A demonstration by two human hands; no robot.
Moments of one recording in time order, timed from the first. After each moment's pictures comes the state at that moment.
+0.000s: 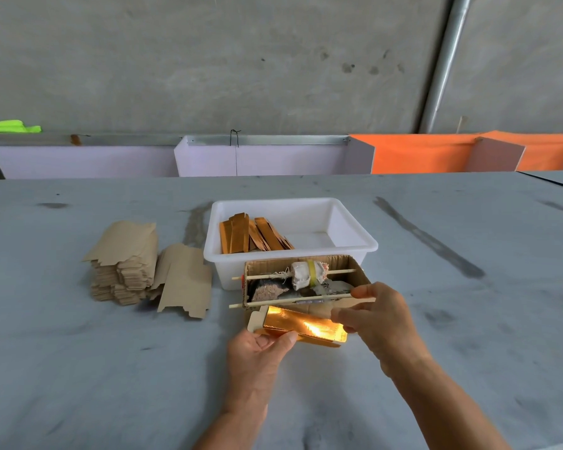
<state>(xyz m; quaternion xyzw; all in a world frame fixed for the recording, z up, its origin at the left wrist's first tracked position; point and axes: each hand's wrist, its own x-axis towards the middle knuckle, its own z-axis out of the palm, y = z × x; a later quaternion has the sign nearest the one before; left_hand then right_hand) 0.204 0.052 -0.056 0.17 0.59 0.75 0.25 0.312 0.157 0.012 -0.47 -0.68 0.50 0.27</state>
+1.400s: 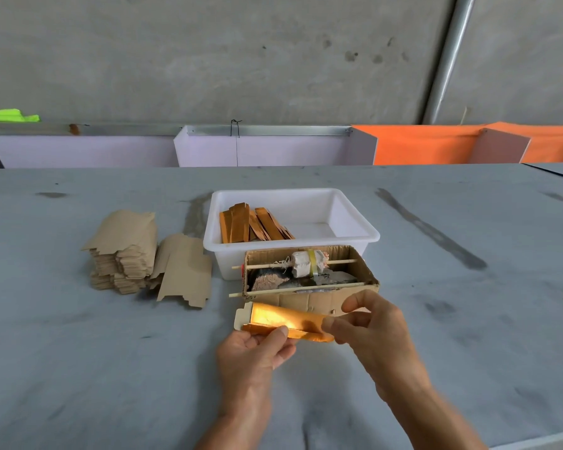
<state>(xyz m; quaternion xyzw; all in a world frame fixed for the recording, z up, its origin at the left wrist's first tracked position) 0.216 0.039 -0.043 0.06 0.53 0.80 0.27 0.321 0.132 -0.002 -0.42 -0.68 0.52 0.30</state>
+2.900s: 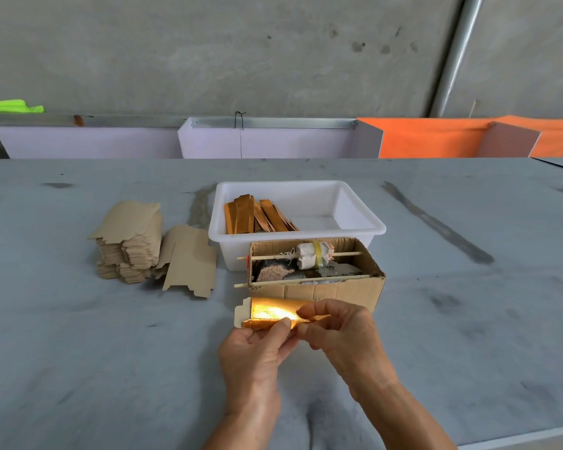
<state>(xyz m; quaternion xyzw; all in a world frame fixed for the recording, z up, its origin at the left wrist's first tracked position) 0.225 0.035 -0.040 0.02 0.50 0.82 0.27 0.302 0.107 -0.012 -0.38 -0.72 0.53 0.25</state>
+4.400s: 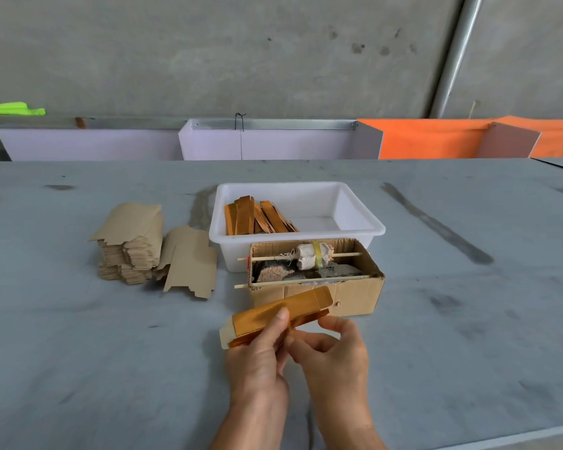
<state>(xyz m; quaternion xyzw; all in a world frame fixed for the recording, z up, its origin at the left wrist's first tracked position) 0.225 0.045 -0.041 -0.11 0.43 0.83 0.32 0.292 0.071 -0.033 -0.44 -0.57 0.60 0.36</state>
